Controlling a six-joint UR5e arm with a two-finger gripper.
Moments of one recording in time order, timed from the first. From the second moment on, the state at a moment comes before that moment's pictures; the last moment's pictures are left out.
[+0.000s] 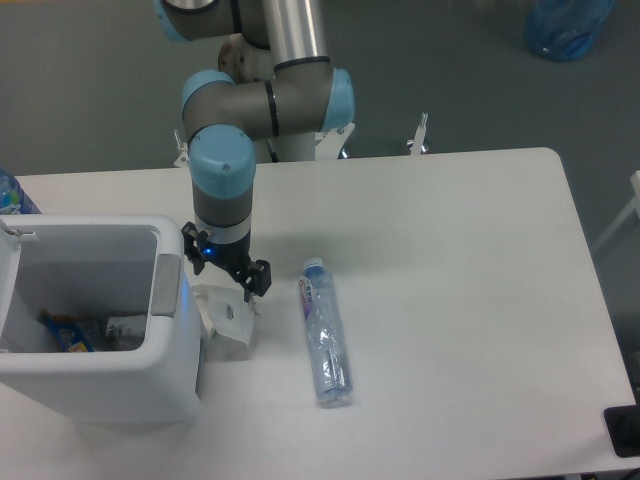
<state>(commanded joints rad) 2.18 -1.85 -1.93 -0.86 1.43 0.60</state>
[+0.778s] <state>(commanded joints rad) 2.18 -1.90 -1.90 -0.84 1.43 0.52</state>
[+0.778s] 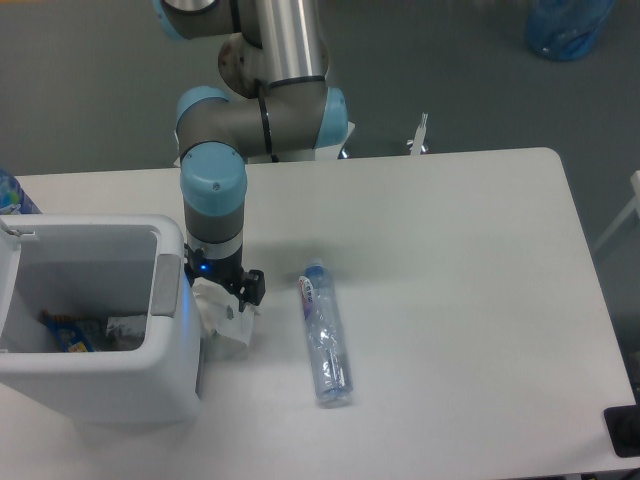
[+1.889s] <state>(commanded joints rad) 2.19 -1.95 -1.88 -0.83 1.48 0.54</state>
